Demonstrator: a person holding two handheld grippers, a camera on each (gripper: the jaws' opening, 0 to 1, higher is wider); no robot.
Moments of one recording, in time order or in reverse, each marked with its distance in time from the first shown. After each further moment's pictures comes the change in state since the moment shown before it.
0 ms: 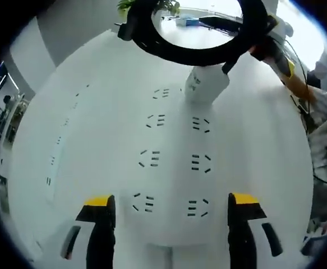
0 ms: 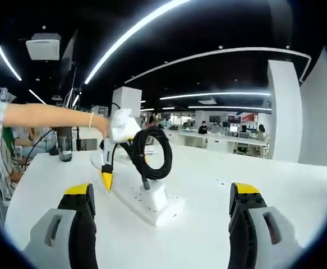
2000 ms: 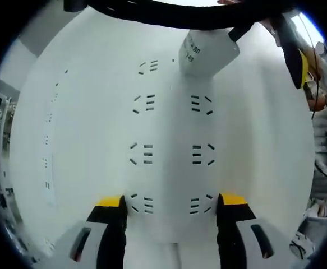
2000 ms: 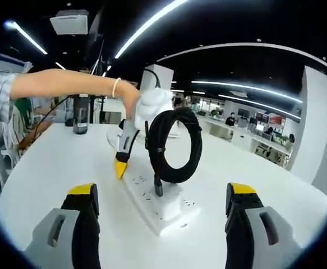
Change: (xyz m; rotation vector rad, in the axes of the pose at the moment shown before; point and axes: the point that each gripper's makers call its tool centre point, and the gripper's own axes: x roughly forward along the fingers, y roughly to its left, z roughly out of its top) left arm 0.005 -0.017 -0.020 0.093 0.286 0.003; right arm 0.060 0.022 -0.012 -0.160 0.154 0.234
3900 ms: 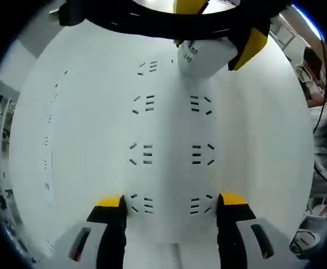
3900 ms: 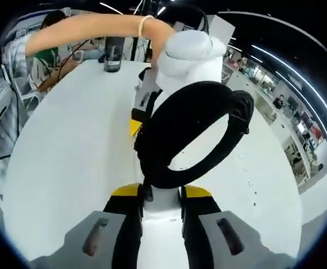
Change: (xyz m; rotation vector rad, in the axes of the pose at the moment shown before) left arm 0.002 0.002 0.001 0.008 -0.011 -0.005; right arm 0.038 0.009 -0.033 -0.278 0.520 0.346
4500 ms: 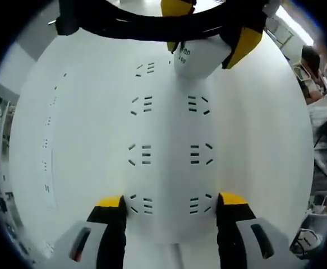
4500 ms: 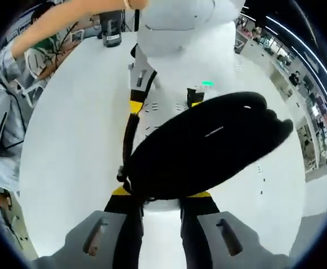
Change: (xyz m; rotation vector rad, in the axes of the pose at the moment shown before) left arm -0.002 0.001 0.001 0.018 -0.024 -0.003; right arm 0.001 0.017 -0.008 -0.102 0.281 0.068
